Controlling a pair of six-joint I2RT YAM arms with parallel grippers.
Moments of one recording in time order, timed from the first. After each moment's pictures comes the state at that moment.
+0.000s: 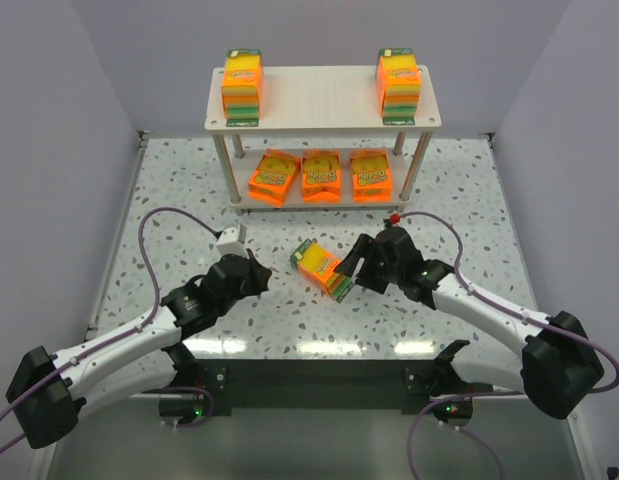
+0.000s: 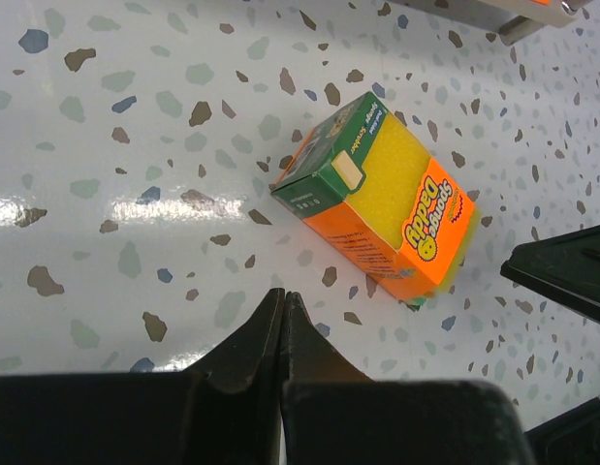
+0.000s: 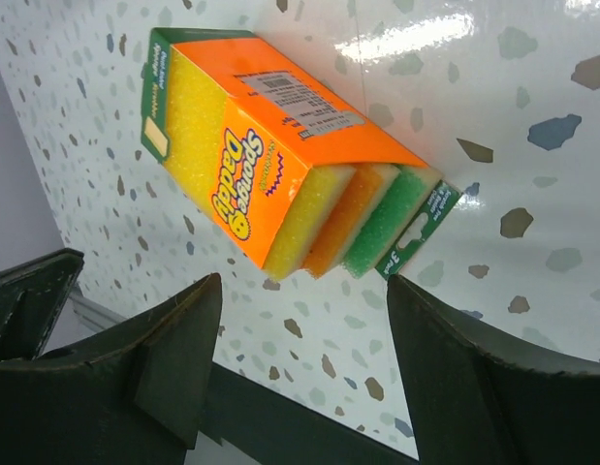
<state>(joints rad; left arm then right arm) -0.82 0.87 0.48 -0.18 -0.36 -0.81 0.65 1.15 0.64 -0.23 -0.04 1.03</state>
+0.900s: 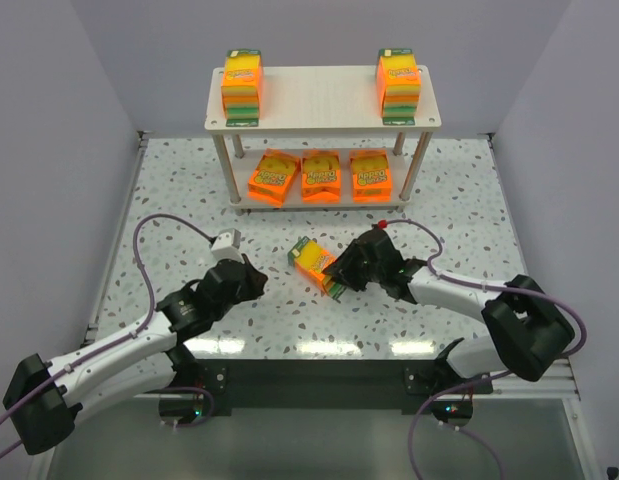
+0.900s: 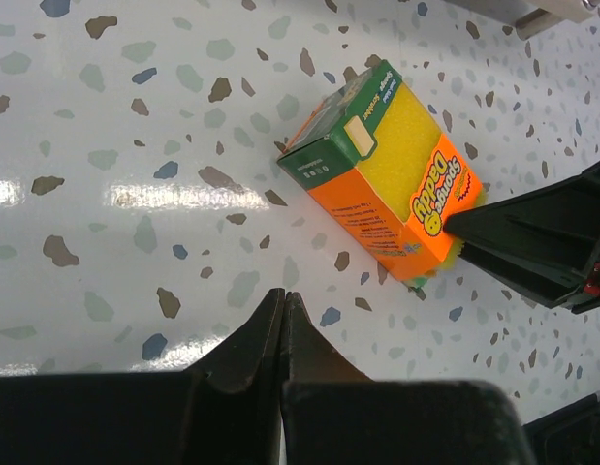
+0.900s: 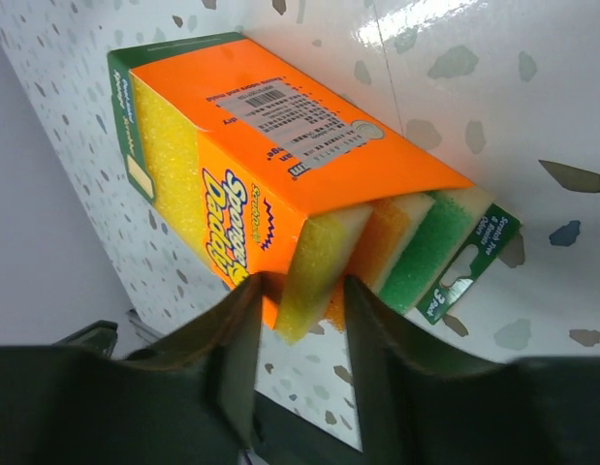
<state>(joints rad) -0.82 0.81 0.45 -0.23 -0.37 -0.85 0.69 1.39 0.62 0.01 -0.05 1.25</state>
